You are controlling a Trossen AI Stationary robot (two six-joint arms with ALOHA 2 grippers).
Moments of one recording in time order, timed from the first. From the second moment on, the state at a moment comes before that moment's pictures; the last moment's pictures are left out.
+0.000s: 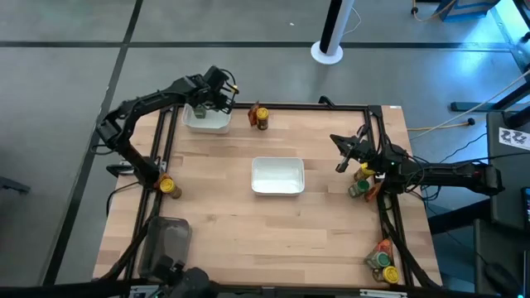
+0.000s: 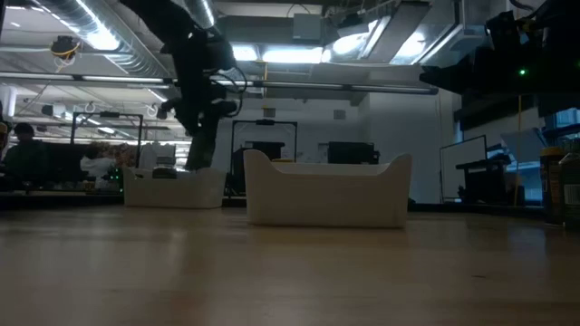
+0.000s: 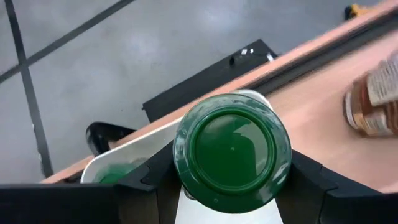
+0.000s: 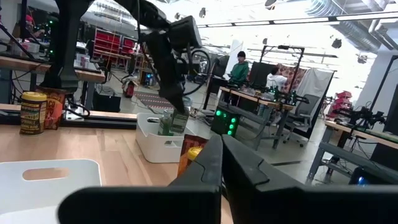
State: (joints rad) left arm 0.78 1.58 1.26 -0.70 -0.37 -0.21; right arm -0.21 0.55 0.06 0.68 0.27 -0.29
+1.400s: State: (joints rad) left arm 0.83 1.59 1.02 -0.49 -0.38 -0.27; right arm -0.21 0.55 0.06 0.68 0.27 -0.29
